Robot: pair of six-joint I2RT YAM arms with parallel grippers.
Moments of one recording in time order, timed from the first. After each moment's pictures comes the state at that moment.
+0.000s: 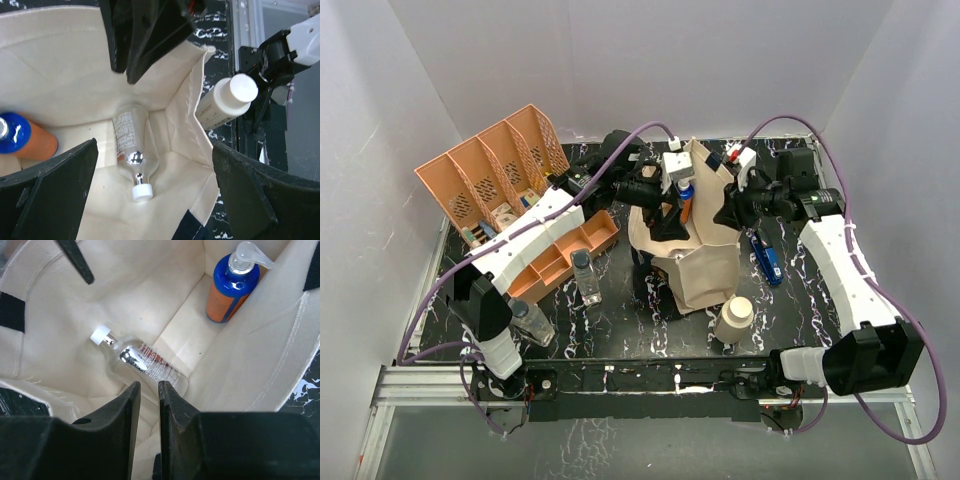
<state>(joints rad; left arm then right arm) -0.72 1.72 1.71 -0.56 0.76 0.27 0.12 1.29 1.28 -0.76 -0.71 -0.41</state>
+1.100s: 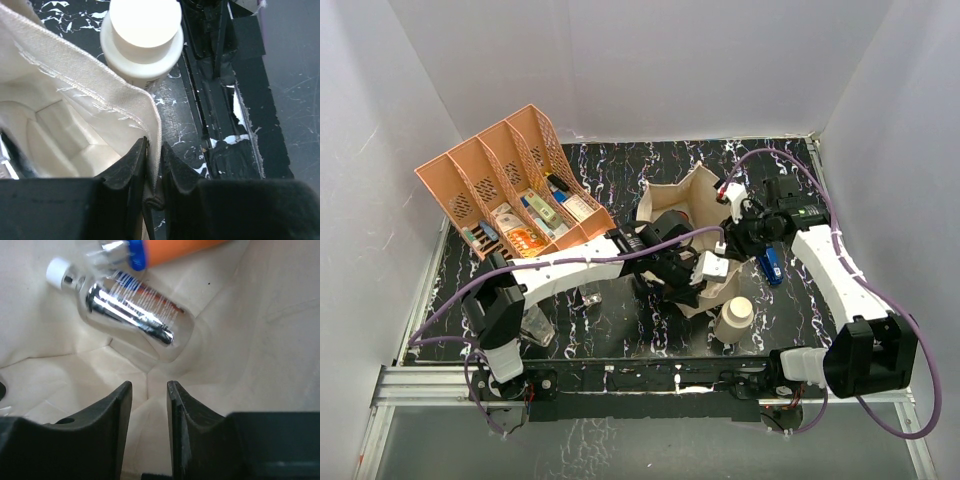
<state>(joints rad) -1.03 1.76 1.40 -0.54 0.67 0.51 0.12 1.26 1.08 -0.85 -0.55 -0.58</state>
